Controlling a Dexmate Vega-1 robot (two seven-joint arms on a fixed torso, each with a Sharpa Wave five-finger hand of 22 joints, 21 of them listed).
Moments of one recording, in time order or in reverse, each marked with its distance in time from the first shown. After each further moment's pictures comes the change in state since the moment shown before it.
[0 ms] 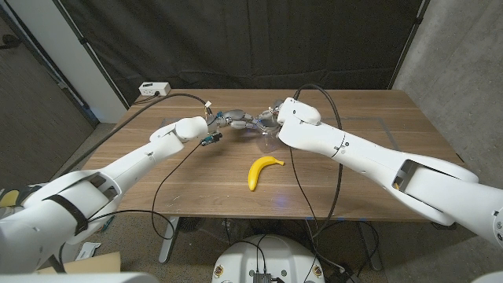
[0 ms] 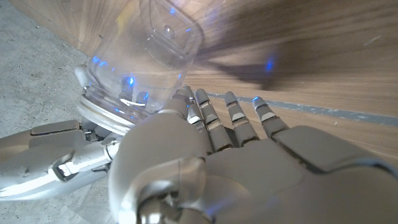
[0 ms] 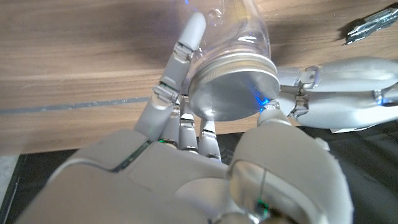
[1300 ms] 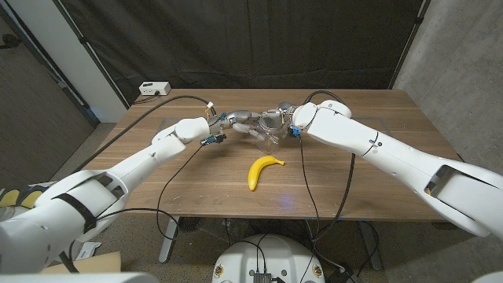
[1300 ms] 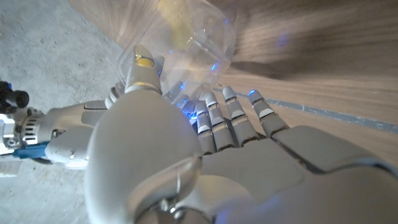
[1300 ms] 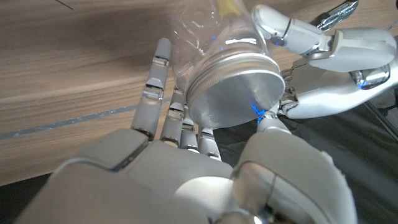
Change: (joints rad) left arm 0.019 -0.051 -0.033 0.071 -0.110 -0.174 -0.059; left_hand 0.096 -0.166 -0.141 -0.030 0.016 -0.171 0.152 0.119 0.009 -0.003 0.144 0.120 -0.043 0.111 -0.003 0.085 -0.003 0.099 -0.042 0.062 -0.004; right arm -0.067 -0.178 0.139 -0.130 0.354 0.207 -0.330; right_hand -0.144 -0.039 0.057 0.040 0.006 -0.179 -0.021 -0.110 0.006 -0.234 -0.027 -0.105 -0.010 -0.230 -0.062 -0.079 0.055 -0.314 0.241 -0.198 -0.001
